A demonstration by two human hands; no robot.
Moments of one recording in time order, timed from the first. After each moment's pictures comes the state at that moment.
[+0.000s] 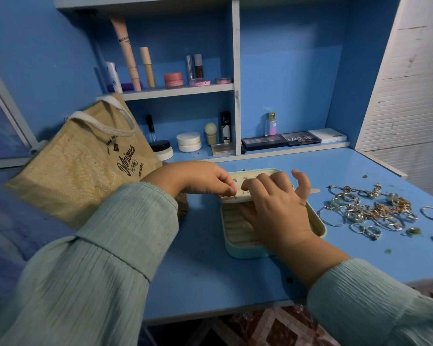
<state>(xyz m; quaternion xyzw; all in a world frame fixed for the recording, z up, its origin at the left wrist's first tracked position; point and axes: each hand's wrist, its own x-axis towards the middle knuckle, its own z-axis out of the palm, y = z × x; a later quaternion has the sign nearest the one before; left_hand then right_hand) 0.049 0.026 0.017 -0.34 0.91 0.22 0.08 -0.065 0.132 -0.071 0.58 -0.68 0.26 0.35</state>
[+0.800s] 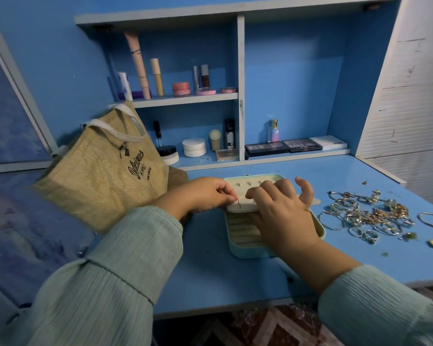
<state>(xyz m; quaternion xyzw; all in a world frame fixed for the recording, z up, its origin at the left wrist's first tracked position) 0.060 0.040 -0.005 -0.40 0.87 0.28 -0.04 -0.067 0.145 -0.068 0.60 -0.67 0.26 0.35</state>
